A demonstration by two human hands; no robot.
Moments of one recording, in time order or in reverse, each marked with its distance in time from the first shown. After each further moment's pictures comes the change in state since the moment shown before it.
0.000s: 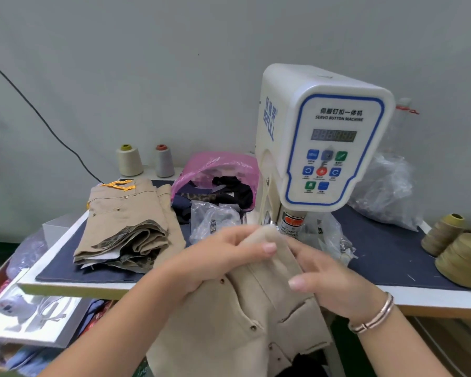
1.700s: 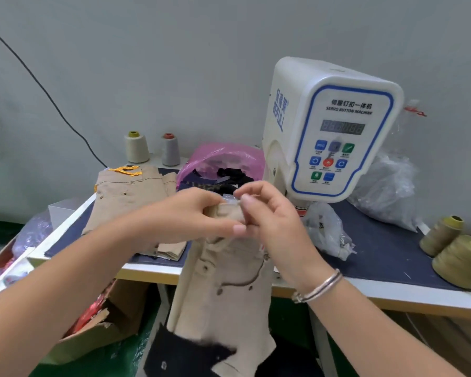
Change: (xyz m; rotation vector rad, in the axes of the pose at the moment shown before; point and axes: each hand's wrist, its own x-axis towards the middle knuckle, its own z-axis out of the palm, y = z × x) left_hand -0.033 0.039 -0.036 0.633 0.196 -0.132; right_hand 0.053 -0.029 0.061 -0.228 0.513 -0.241
